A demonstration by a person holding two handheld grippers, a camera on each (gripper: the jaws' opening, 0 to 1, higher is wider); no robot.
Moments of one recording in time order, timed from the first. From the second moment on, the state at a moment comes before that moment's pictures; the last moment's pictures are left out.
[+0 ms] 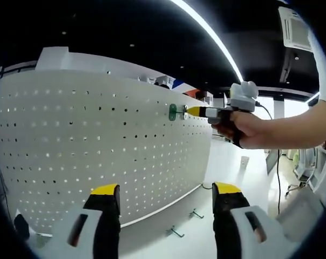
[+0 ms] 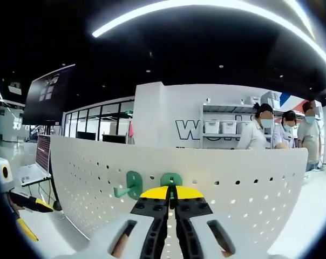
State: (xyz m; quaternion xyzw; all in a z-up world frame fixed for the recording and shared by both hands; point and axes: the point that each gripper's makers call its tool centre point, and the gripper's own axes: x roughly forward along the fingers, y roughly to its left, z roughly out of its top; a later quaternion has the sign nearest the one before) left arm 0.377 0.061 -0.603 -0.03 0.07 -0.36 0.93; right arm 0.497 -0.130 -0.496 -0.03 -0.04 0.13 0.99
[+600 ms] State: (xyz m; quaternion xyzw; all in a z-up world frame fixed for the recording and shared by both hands) left arm 0.374 0.064 -0.609 -0.04 0.07 -0.36 0.93; right arm 0.500 -0.129 -0.498 -0.04 -0.03 0.08 1.00
